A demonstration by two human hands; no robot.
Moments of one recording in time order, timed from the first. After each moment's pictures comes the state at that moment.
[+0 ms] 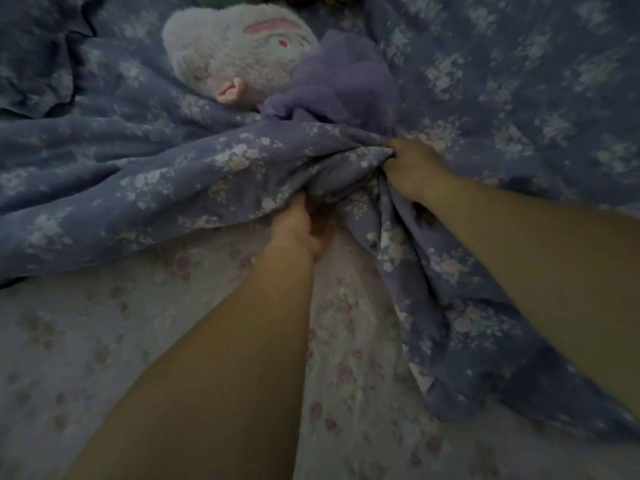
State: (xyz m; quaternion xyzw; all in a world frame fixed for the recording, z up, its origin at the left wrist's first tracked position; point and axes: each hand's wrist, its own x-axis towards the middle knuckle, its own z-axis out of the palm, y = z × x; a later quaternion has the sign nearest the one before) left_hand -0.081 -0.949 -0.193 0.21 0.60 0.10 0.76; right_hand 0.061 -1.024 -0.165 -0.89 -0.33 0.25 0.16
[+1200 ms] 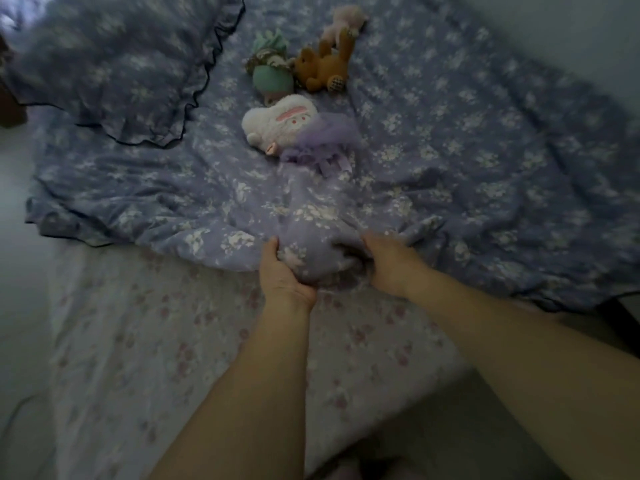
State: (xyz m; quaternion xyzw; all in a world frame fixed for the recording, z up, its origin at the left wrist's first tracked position) left_hand -0.310 -1.116 0.006 0.12 0.46 0.27 0.84; right_hand -0.192 -1.219 -0.015 -0.86 -0.42 0.27 0.08
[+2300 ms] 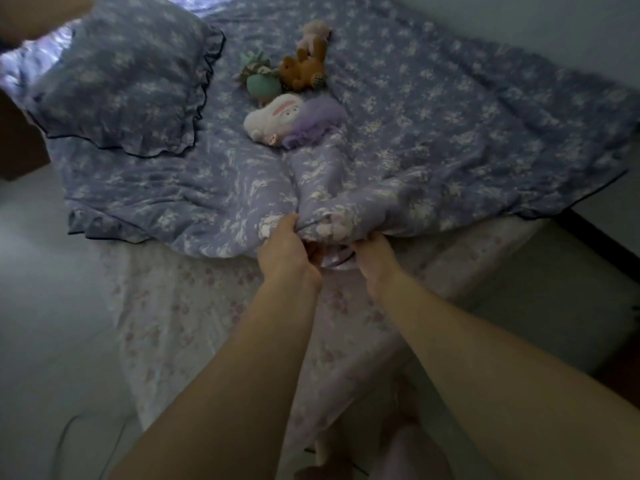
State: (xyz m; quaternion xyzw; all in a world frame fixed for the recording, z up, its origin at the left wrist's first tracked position) left_hand -0.466 -1.158 0.097 0.25 0.56 0.19 0.77; right_hand -0.404 -1.240 0.033 -0.69 0.02 0.36 0.63
